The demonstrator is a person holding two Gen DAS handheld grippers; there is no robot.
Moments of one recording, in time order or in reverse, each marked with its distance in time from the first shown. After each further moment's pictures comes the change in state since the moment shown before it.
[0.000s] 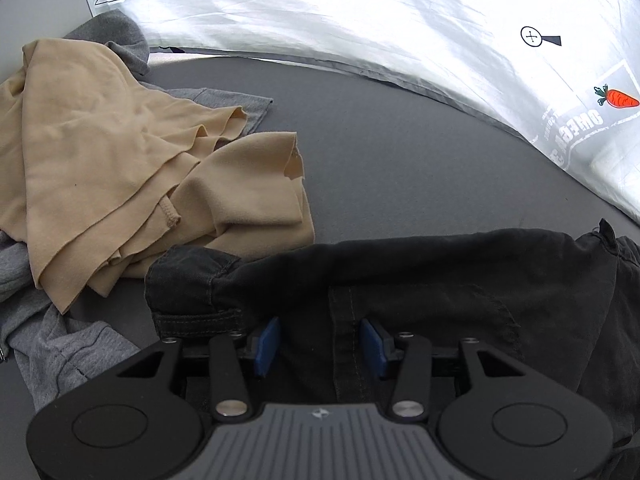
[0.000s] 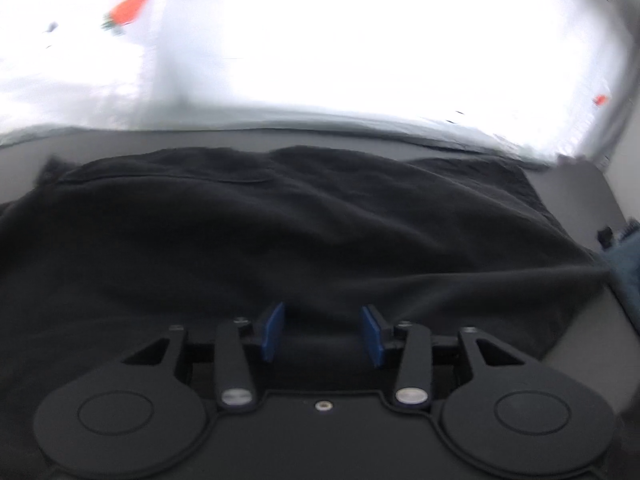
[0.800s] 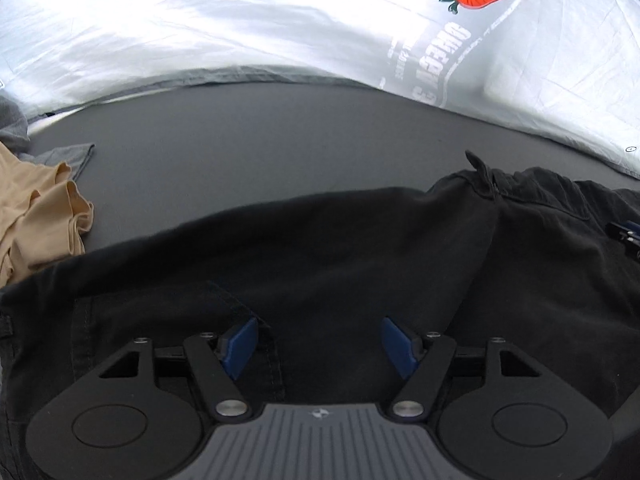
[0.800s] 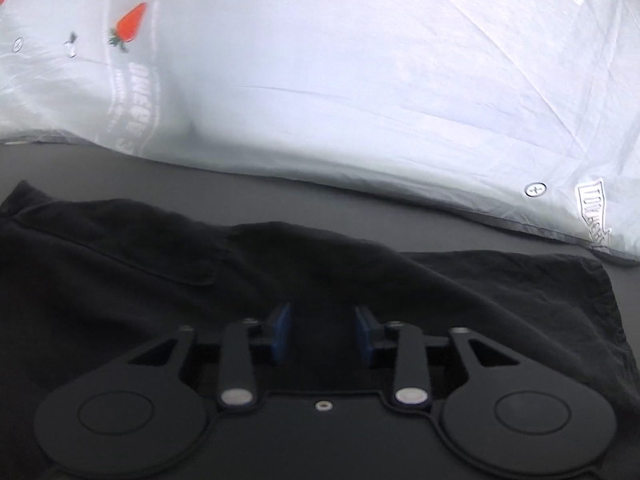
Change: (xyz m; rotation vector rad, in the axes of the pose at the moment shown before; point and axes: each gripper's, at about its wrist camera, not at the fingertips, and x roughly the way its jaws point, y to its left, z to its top) left arm 0.024 -0.166 -0.019 0.188 0.030 -0.020; right arm 0.083 -0.053 0.084 -0.231 -0.109 0.253
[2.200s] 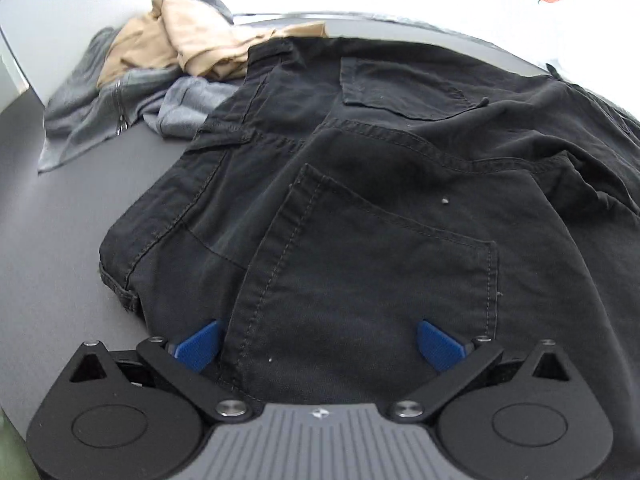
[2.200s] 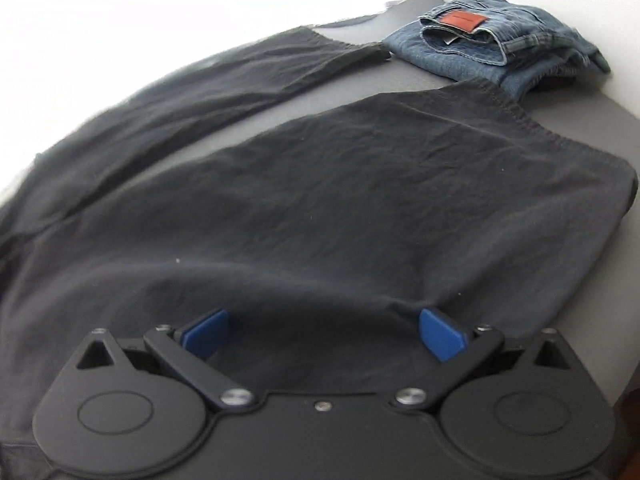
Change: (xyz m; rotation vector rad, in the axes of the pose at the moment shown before) left arm -0.123 0.102 -0.242 -0.198 -0.015 0.211; right arm -0.307 -0.032 -0.237 0.558 0.241 -0.192
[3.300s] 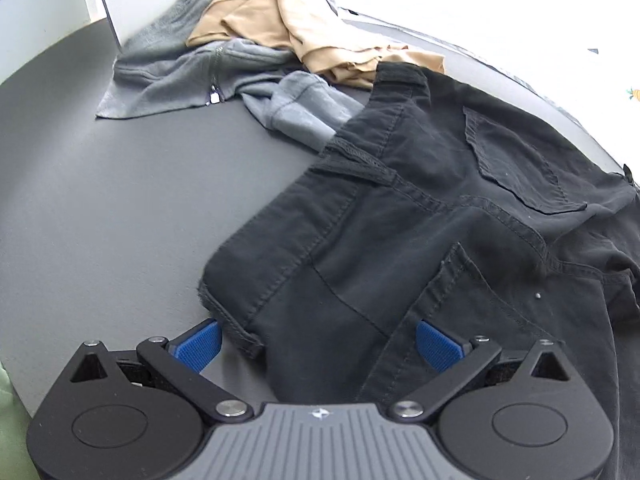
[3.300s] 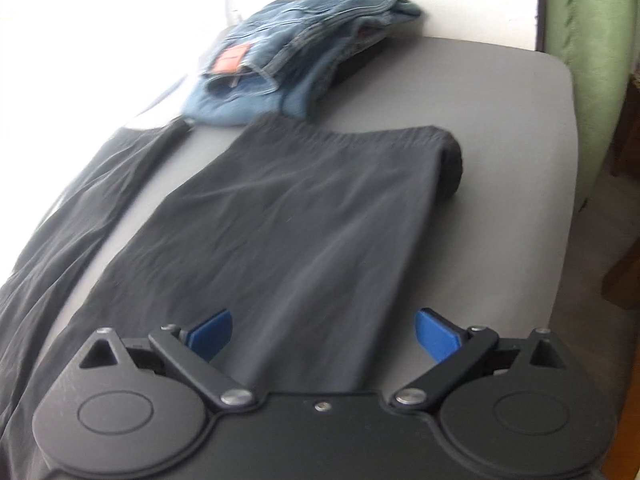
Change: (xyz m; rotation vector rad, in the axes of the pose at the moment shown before) left arm 0.000 0.071 0.025 -0.240 -0.004 0.029; right arm 0.004 -0.108 -0.001 0.505 -0.085 -0.189
